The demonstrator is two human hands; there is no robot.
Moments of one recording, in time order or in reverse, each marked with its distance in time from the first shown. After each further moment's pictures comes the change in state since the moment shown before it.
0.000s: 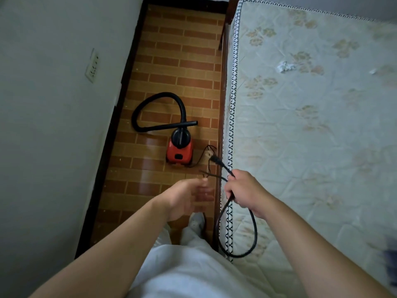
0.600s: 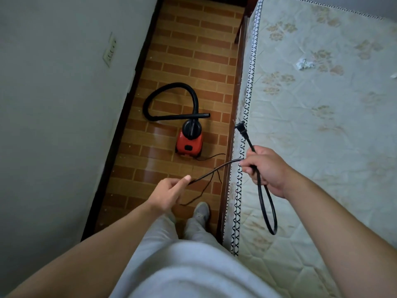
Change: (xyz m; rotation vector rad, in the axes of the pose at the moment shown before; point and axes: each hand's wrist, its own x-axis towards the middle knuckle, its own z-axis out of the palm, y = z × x) left_hand -0.019 -0.059 -0.093 0.583 0.358 0.453; right_hand 0.001 -0.024 -0.001 0.324 -0.119 -0.082
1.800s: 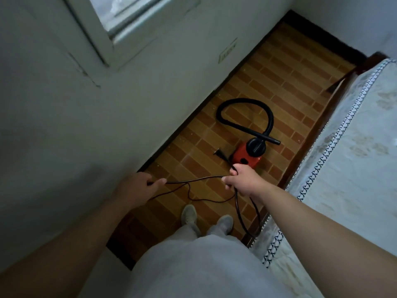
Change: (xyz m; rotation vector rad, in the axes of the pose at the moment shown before) left_hand -0.186 -0.171 -0.185 0.468 0.499 -0.345; right_hand 0.035 0.029 0.277 -0.853 -0.271 -0.073
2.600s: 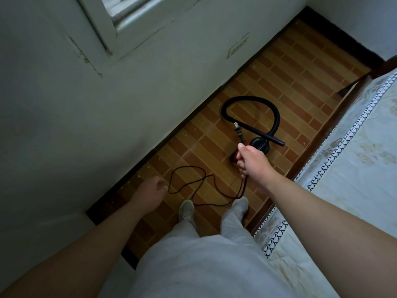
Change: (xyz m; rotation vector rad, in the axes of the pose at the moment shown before) left_hand -0.003 0.025 0.057 -0.359 -0.128 -0.193; right_hand 0.034 0.002 -0.031 0.275 0.089 -0.052
